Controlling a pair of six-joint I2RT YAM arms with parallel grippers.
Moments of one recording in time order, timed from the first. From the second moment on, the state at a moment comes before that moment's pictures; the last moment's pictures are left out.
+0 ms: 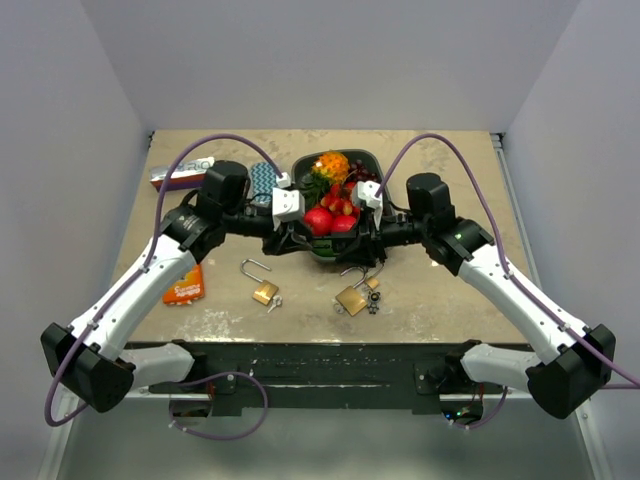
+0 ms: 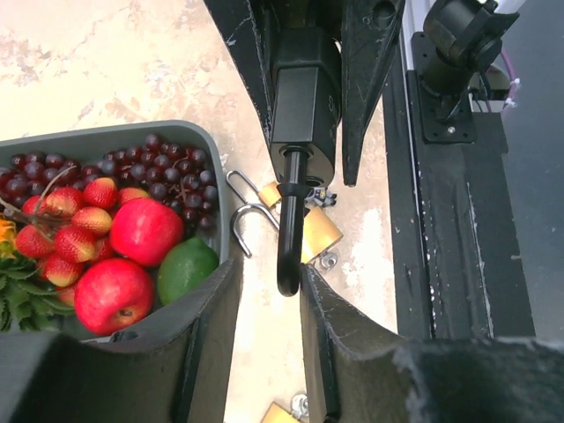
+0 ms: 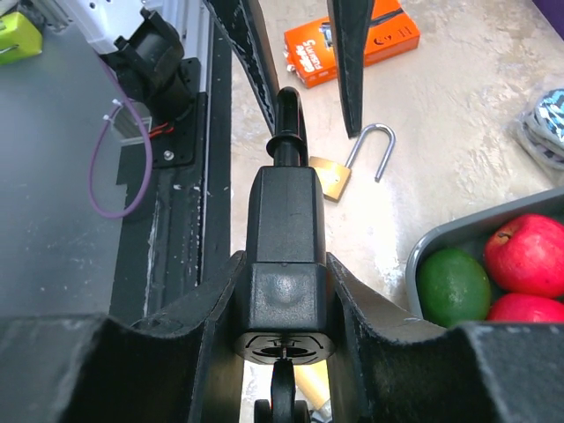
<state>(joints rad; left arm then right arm) -0.53 1.21 1.23 -0.58 0.87 0.50 0.56 1.17 1.08 -0.39 -0.92 -0.25</state>
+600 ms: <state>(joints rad) -0.53 1.16 1.11 -0.37 0.99 0.33 0.56 1.17 1.08 -0.30 -0.96 -0.20</state>
